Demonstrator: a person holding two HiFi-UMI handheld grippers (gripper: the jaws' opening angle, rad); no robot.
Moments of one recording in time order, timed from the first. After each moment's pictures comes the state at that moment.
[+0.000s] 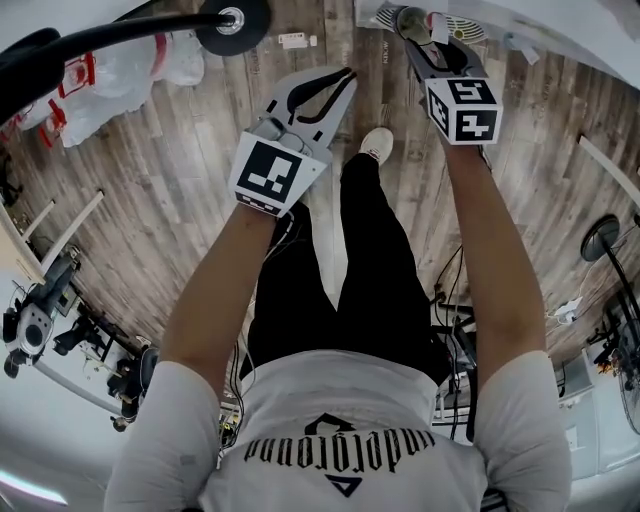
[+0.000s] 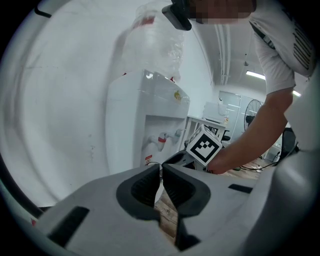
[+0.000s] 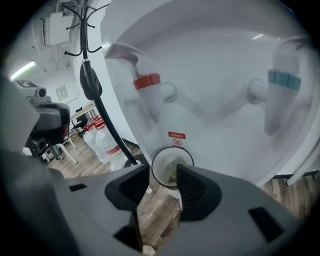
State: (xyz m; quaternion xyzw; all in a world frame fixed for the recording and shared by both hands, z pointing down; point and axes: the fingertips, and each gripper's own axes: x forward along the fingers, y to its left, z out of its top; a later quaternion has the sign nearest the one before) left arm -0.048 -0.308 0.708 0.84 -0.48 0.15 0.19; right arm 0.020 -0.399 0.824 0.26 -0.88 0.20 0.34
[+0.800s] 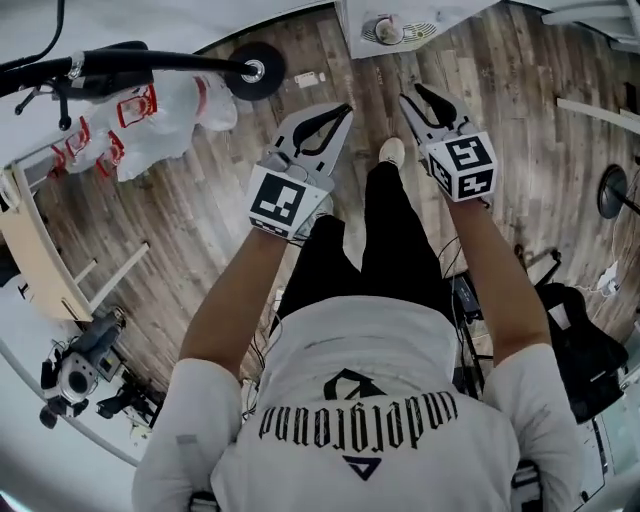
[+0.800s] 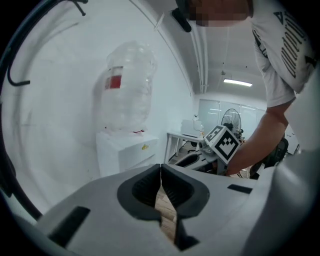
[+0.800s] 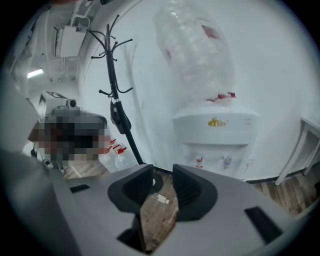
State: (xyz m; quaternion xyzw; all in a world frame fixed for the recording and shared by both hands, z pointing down) left arm -0.040 -0.198 0.503 0.89 -0.42 0.13 0.12; right arm 0.044 -0.244 0.584 0.31 -0.90 0.18 0.25
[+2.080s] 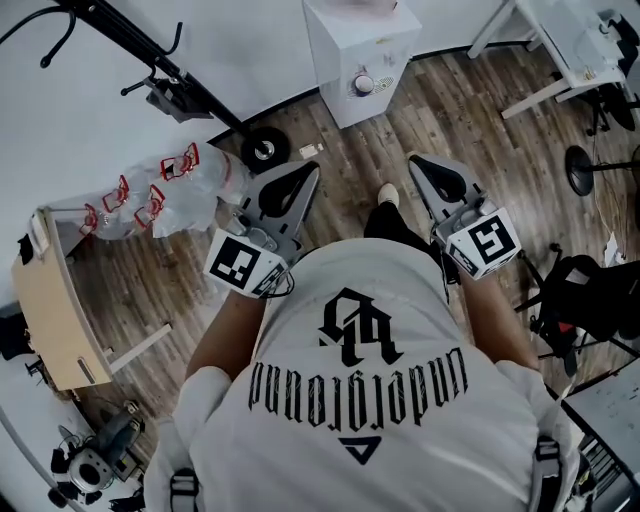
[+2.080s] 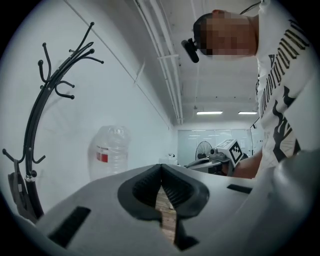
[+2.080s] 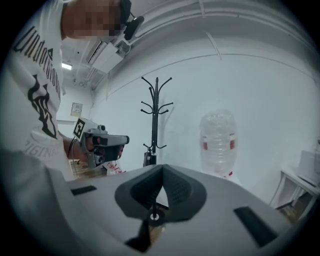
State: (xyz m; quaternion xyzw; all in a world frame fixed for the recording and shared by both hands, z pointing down) left arm -0.124 0.038 0.210 0.94 -0.35 -0.02 0.01; right arm 0.011 0.027 0.240 0.35 -0.93 0.01 0.09
